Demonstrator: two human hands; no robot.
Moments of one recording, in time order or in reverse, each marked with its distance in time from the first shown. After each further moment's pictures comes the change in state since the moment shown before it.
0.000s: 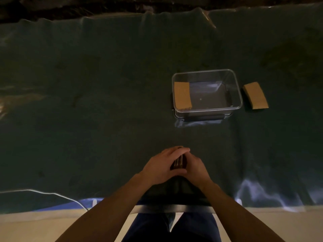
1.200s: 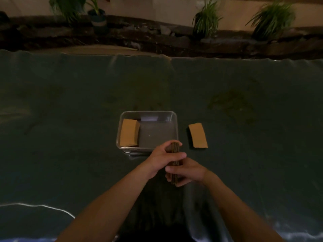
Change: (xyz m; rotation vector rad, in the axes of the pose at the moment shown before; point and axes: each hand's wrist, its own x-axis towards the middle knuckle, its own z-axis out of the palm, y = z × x) left_hand 0.217 0.166 -0.016 -1.022 0.066 -0.402; right_hand 0.032 0.057 -0.273 0.573 -0.501 0.292
